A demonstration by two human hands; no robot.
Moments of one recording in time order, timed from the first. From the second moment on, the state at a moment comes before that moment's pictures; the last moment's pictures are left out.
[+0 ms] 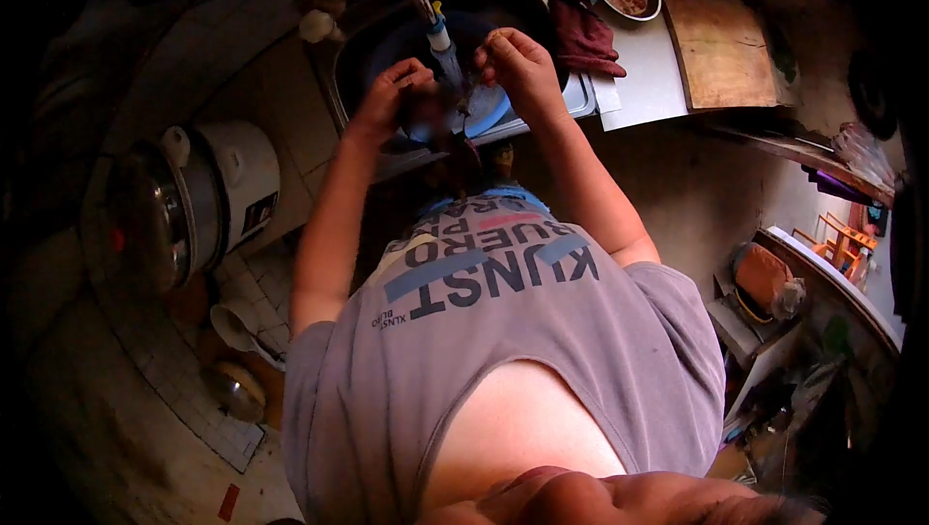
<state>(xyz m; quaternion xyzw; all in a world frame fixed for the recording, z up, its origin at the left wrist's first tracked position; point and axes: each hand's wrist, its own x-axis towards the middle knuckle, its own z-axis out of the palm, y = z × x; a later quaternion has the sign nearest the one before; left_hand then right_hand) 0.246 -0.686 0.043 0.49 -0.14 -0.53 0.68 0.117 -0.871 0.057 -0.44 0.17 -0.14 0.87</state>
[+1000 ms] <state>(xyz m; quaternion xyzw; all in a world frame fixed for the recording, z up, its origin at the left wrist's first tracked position) 0.202 -0.702 0.038 0.53 -0.12 -0.55 0.63 0.101 -0.862 0.048 -0.43 0.16 -0.04 0.89</state>
